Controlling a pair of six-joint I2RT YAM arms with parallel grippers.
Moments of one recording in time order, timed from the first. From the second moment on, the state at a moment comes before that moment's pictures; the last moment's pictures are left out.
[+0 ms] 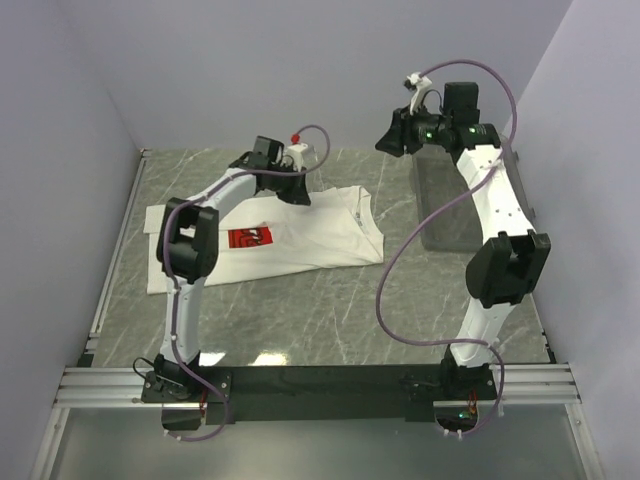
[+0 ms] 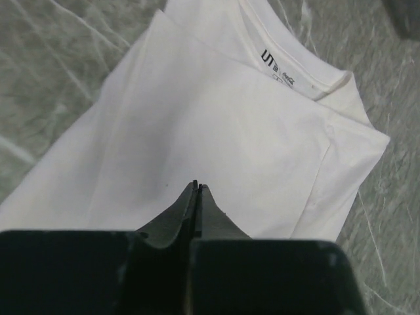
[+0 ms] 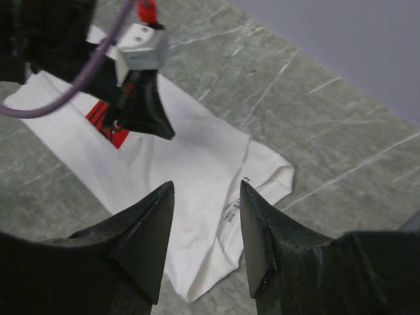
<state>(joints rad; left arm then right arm) -0.33 2.18 1.78 -0.41 0.61 0.05 0.10 1.89 1.98 -0.63 -0.73 -0.16</state>
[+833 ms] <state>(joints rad) -0.40 2.39 1.93 -0.45 0.39 -0.04 0.06 1.85 1.73 -0.65 -0.81 -0.11</state>
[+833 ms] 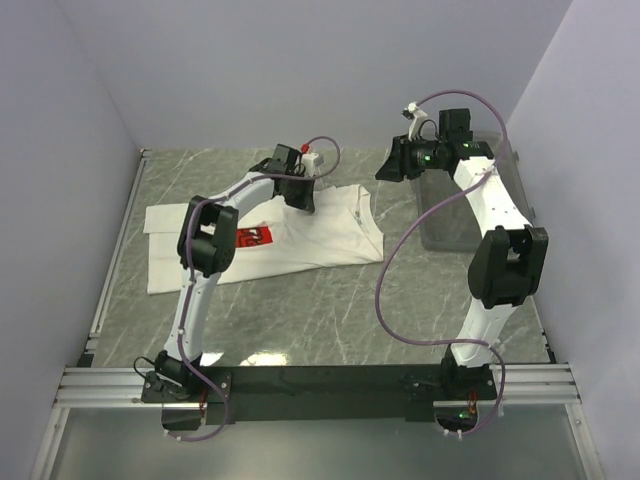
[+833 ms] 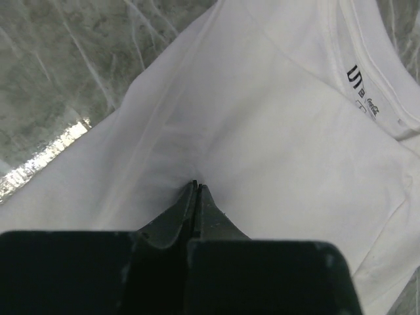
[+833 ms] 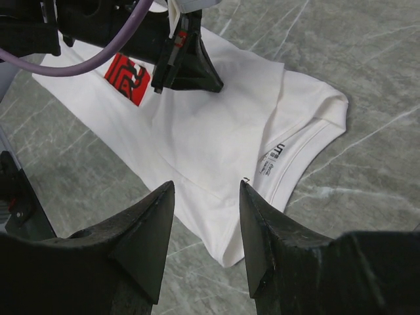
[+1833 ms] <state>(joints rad) -0.08 2.43 2.04 -0.45 0.17 -0.46 0.16 1.87 1.71 -0.75 -0.80 -0.29</state>
